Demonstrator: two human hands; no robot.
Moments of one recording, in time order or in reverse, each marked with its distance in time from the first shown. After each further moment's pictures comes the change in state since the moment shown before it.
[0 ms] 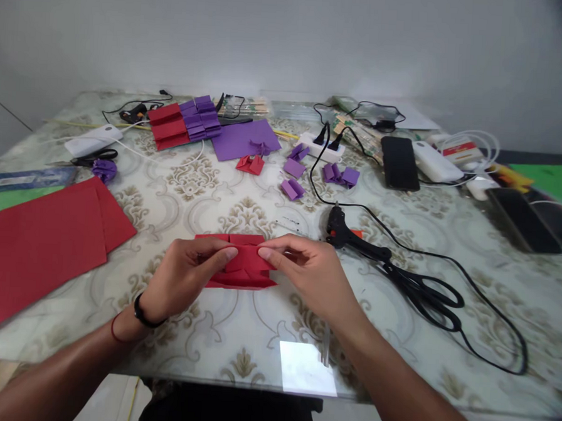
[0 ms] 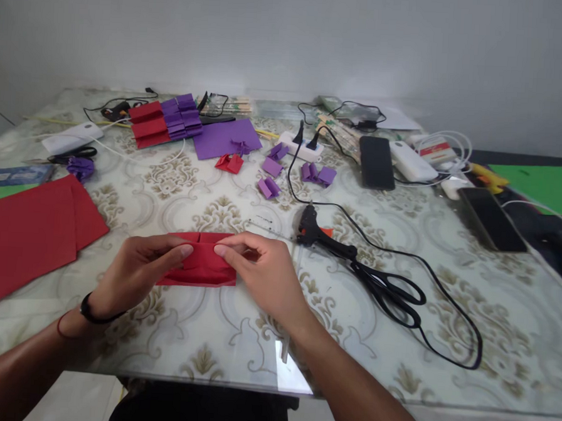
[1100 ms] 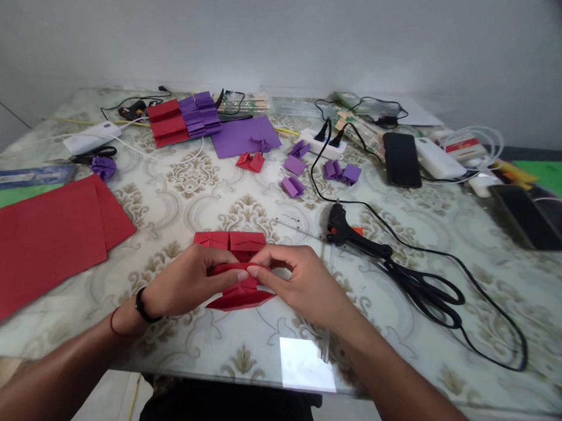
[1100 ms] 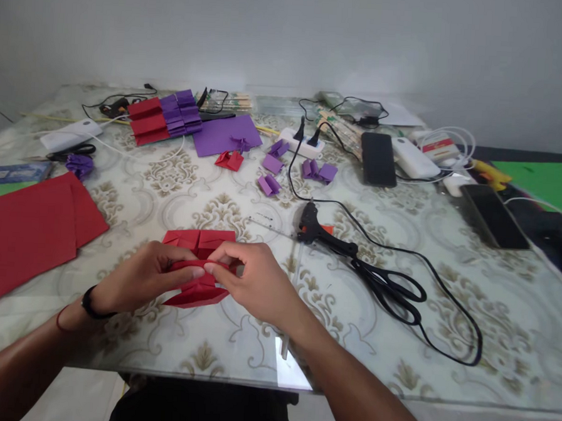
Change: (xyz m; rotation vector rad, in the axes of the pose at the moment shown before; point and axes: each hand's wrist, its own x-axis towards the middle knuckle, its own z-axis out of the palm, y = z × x) left_hand 0.005 0.002 -0.002 0.126 -0.376 -0.062; right_hand -0.005 -0.003 0.002 -0.158 -0.294 -0.078
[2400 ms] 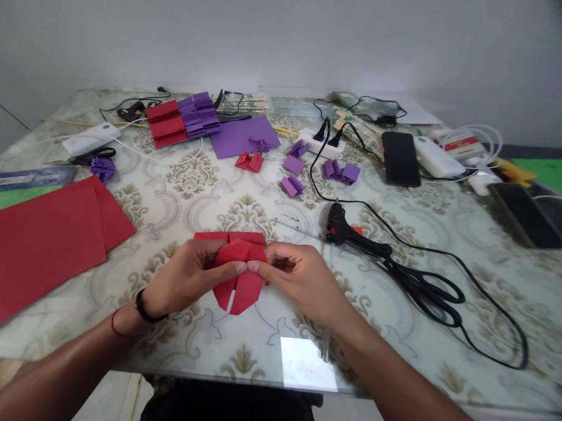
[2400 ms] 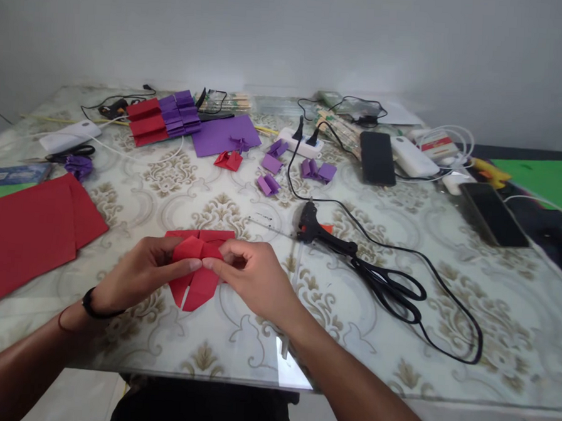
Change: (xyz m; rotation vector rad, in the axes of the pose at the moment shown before) left_hand 0.002 -0.002 0.005 -0.312 0.105 -0.035; right_hand 0.002 0.005 0.004 0.146 0.081 0.086
